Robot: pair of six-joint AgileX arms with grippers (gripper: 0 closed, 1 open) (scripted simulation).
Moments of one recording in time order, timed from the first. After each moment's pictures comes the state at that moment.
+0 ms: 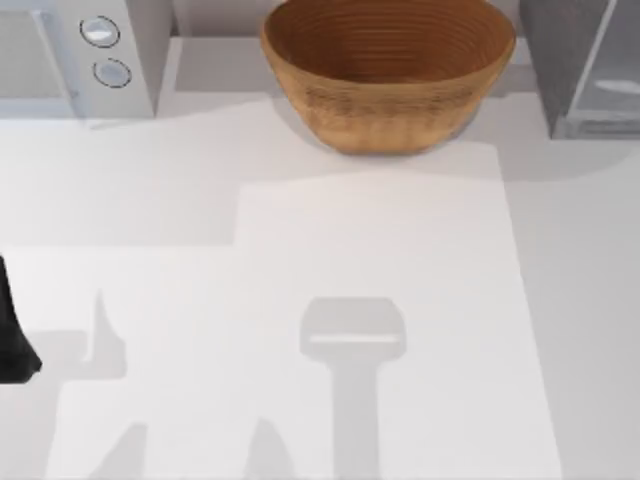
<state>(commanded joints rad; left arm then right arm) 0.00 0.00 0.00 0.00 0.00 0.00 -0.51 1.85 0.25 1.60 -0.48 0.02</state>
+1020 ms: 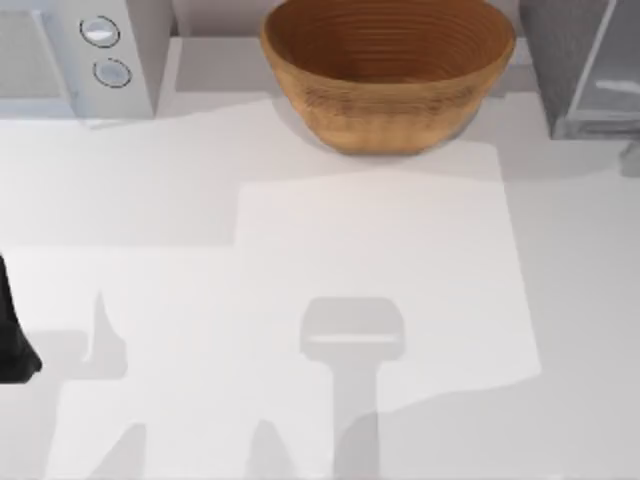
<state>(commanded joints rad) 0.00 0.00 0.00 0.00 0.00 0.00 -0.26 2.29 0.94 1.35 -0.22 0.01</state>
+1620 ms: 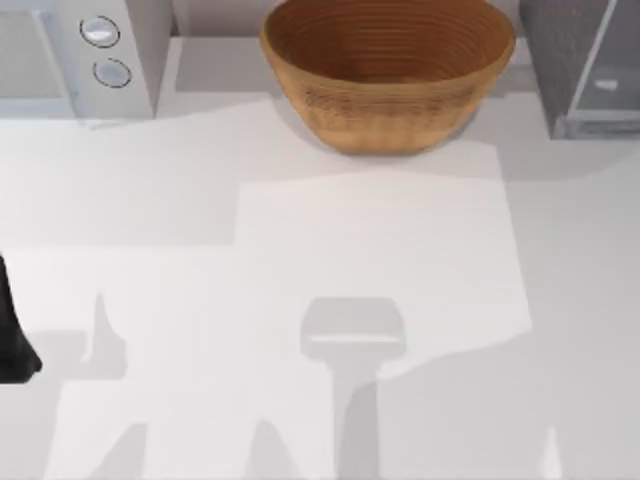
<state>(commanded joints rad) 0.00 0.00 0.00 0.00 0.00 0.00 -0.23 2.41 1.23 1.19 -0.19 0.01</state>
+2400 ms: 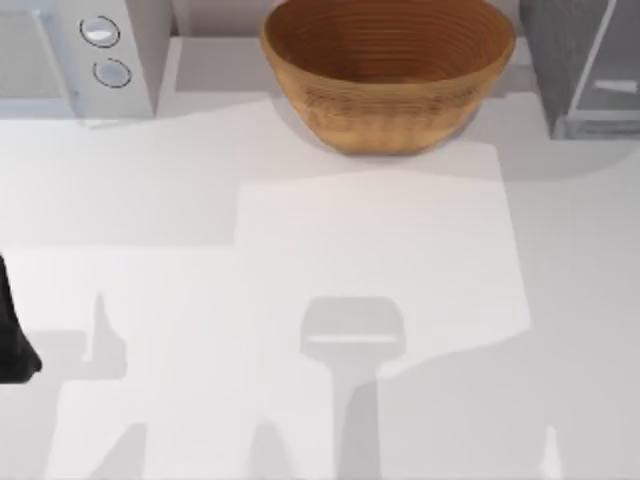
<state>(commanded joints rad) 0.00 0.00 0.00 0.00 0.00 0.00 -0.23 2.41 1.23 1.18 -0.19 0.01</state>
